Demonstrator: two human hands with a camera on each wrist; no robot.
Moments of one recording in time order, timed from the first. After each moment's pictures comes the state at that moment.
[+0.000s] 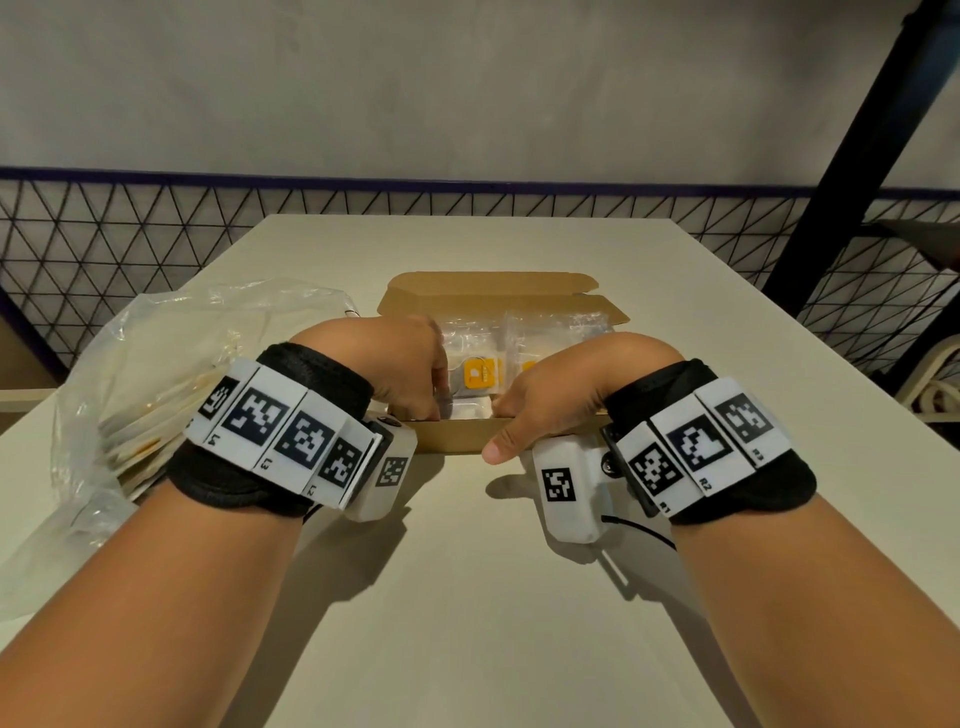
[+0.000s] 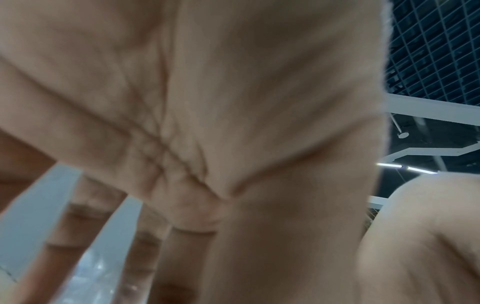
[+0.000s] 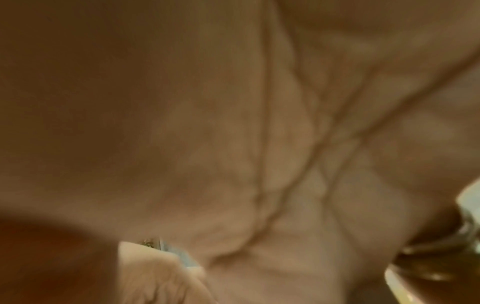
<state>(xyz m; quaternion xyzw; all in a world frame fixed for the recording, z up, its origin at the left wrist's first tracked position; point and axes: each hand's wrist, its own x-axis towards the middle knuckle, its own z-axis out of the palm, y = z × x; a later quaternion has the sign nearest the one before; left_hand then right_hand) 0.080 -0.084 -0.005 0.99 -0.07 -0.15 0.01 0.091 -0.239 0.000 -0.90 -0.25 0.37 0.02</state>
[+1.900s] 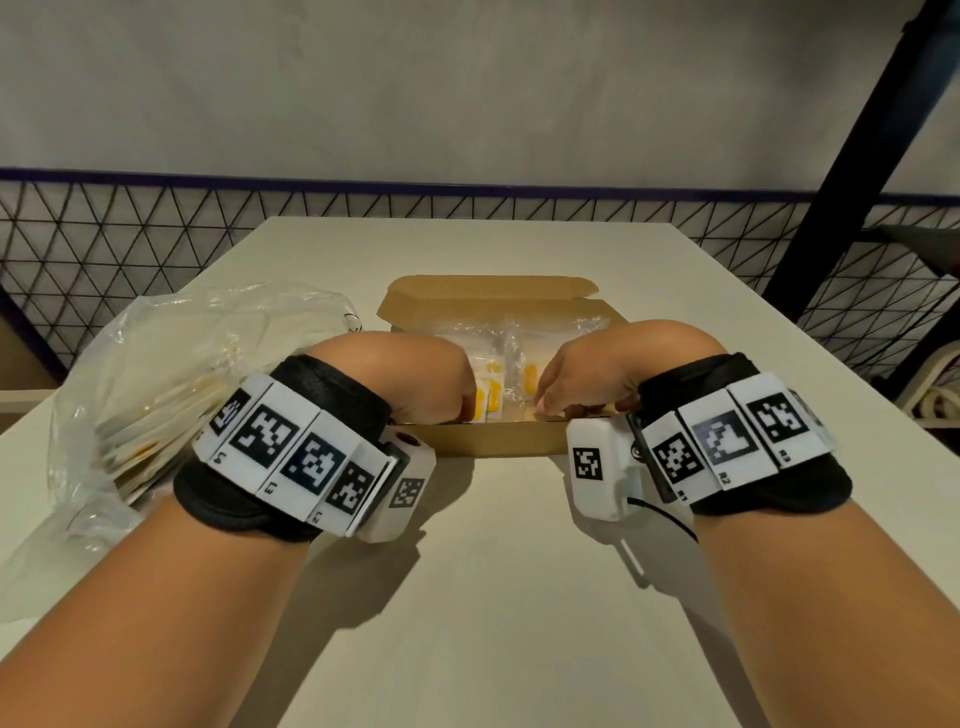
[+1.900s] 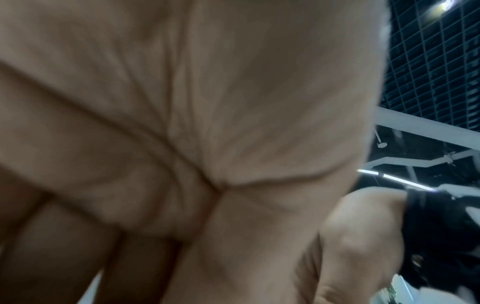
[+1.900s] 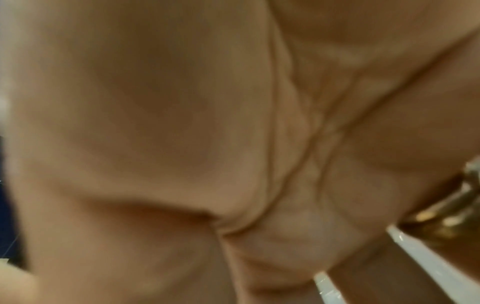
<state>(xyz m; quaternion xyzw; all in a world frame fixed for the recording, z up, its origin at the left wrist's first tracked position) 0.068 -0.104 0.002 0.97 -0.14 -0.18 0.00 0.099 -0.258 0.012 -0.95 -0.17 0.26 -0.01</state>
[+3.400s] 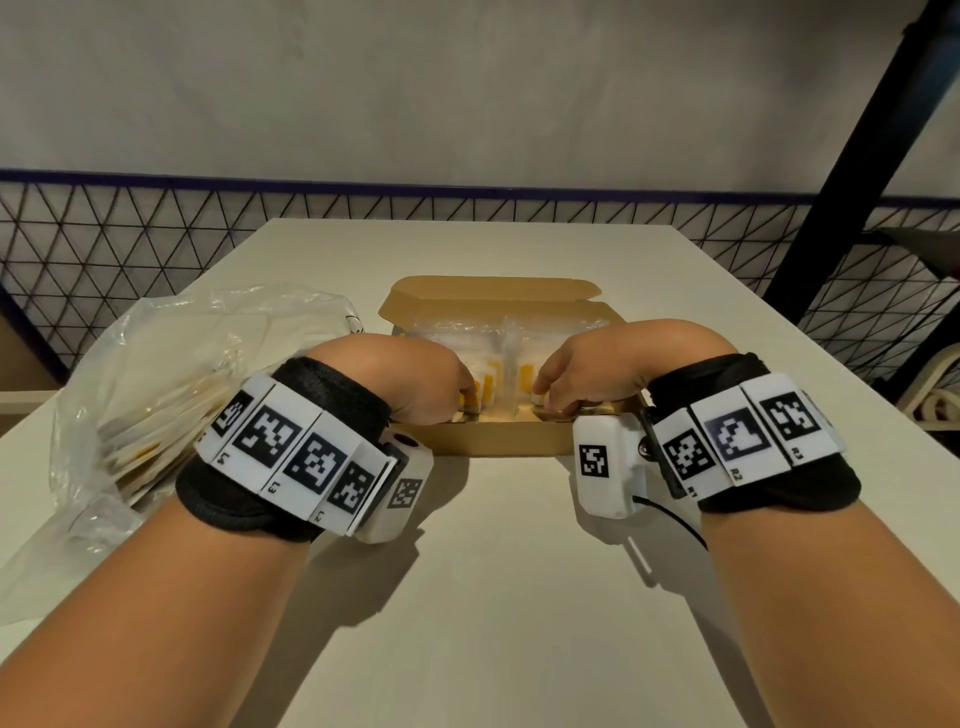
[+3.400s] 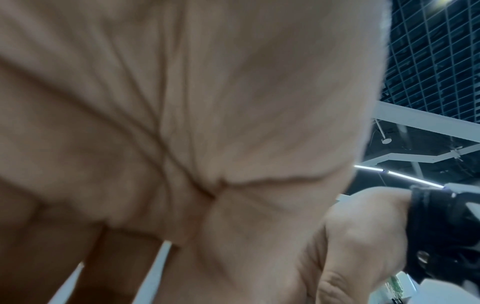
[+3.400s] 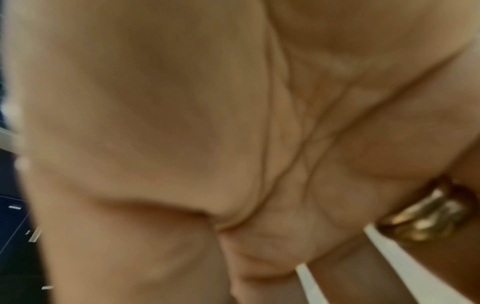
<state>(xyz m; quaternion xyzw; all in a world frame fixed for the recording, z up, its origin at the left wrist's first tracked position) 0.067 -0.107 0.003 0.97 -0.10 -0.21 -0.04 0.093 -0.261 0.019 -0.95 -0.21 0.24 -0.02</state>
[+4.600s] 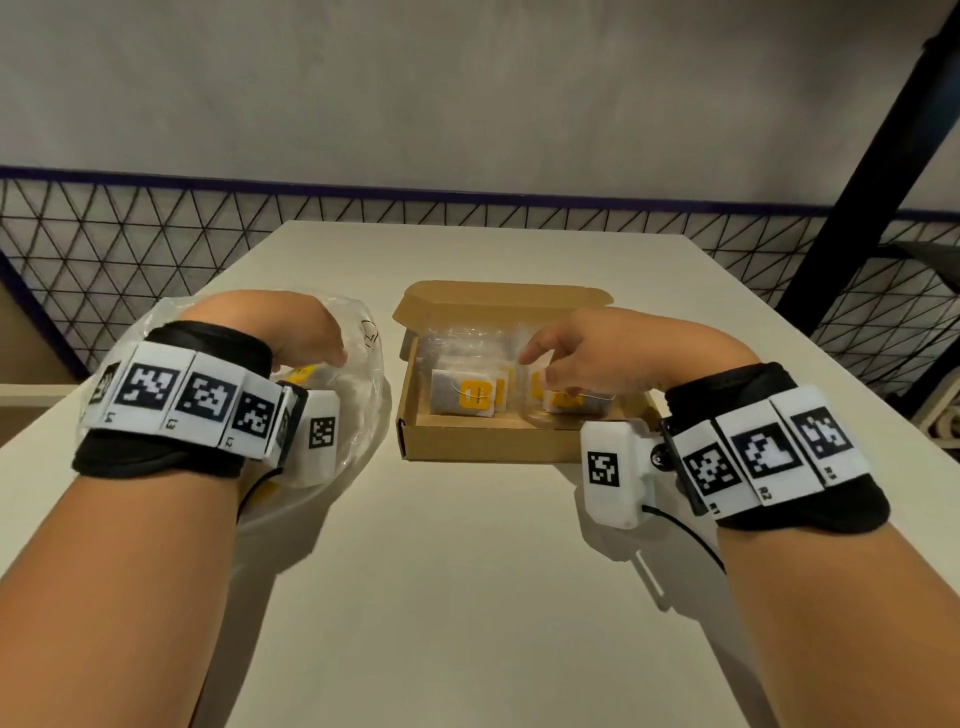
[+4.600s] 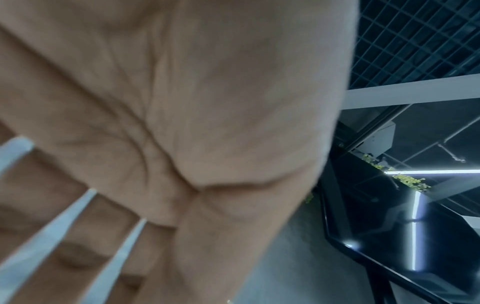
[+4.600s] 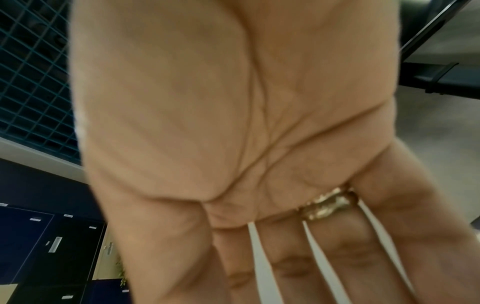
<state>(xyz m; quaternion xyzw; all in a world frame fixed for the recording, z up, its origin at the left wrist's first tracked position) 0.078 -0.013 0.015 0.97 0.17 -0.15 0.07 0.100 -0.261 0.018 -0.95 -0.23 0.15 0.13</state>
